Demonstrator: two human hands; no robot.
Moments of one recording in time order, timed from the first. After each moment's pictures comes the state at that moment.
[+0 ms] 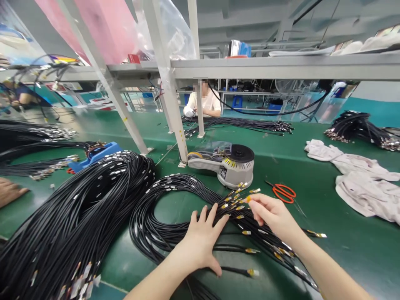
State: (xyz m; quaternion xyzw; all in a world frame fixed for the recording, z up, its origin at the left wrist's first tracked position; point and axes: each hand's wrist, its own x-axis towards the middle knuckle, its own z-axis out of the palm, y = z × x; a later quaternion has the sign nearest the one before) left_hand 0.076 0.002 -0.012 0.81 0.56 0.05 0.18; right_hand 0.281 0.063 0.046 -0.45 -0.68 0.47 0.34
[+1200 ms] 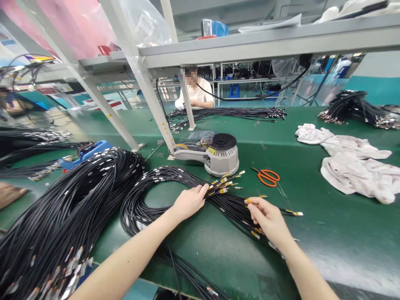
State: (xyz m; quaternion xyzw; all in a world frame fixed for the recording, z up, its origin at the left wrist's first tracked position) left_hand 0.084 0.053 -0.017 0.82 0.57 0.03 -0.04; right_hand 0.344 0.045 -0.024 -0.50 -0.63 0.44 0.39
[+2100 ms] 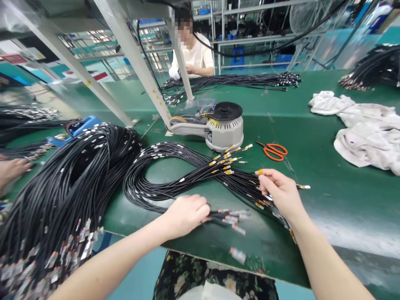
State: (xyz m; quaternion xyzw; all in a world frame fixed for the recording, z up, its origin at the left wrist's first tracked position) left_hand 0.083 -0.026 -0.026 0.92 0.39 0.03 -0.02; right_hand 0.347 0.048 -0.026 -0.53 -0.58 0.43 0.44
